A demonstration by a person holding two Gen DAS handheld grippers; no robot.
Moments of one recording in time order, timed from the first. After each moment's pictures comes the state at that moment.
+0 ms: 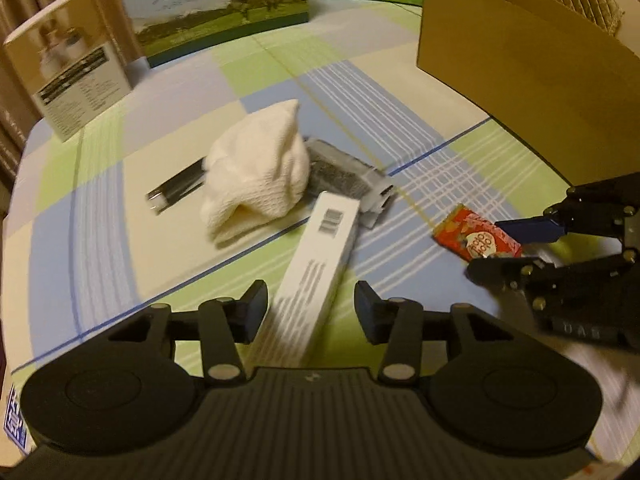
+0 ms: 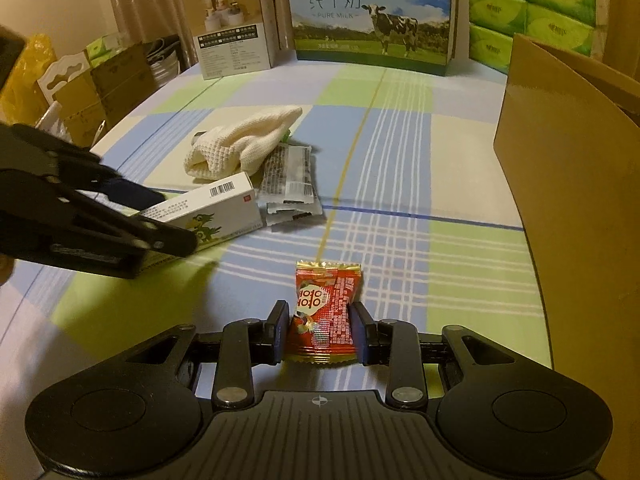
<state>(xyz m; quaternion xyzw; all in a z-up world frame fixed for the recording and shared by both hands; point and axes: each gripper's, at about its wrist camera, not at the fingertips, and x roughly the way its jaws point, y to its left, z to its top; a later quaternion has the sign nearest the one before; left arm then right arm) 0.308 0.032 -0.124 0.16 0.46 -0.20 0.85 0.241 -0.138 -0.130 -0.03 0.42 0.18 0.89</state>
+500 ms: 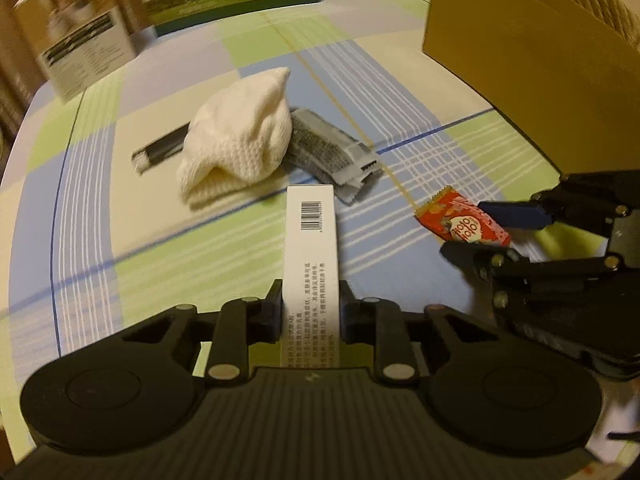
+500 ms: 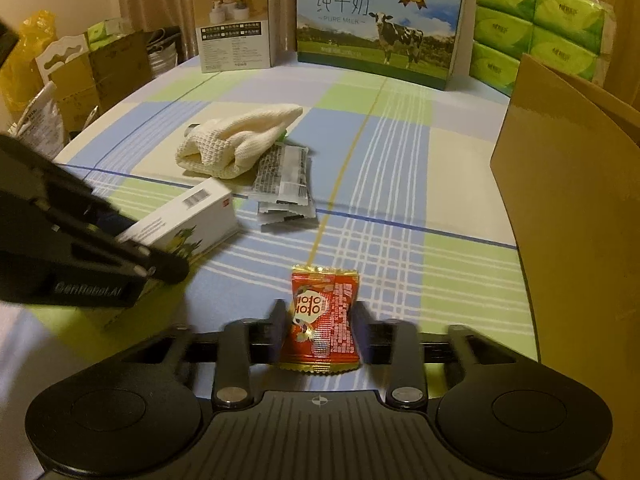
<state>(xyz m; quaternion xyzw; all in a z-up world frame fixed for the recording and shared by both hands) 0.288 0.022 -0.136 0.11 0.49 -0.16 0.85 0.242 -0.129 -0.136 -0.07 0.41 0.17 0.89</state>
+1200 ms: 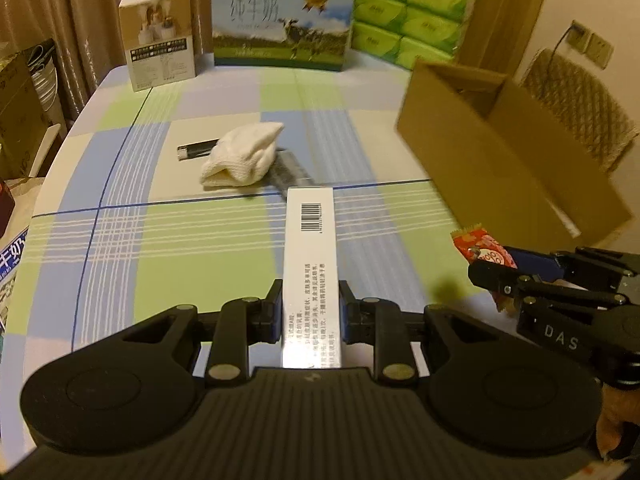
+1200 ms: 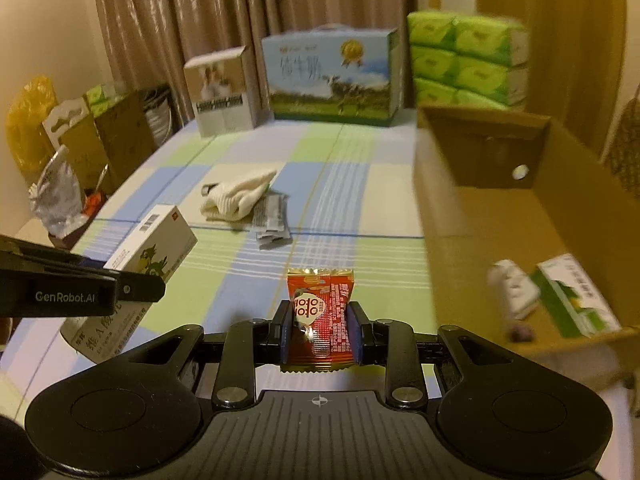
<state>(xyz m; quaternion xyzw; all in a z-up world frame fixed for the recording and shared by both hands) 0.166 -0.005 -0.034 -0.01 0.44 -0.09 0.89 0.139 -0.201 -0.030 0.00 0.37 0.15 0.92</state>
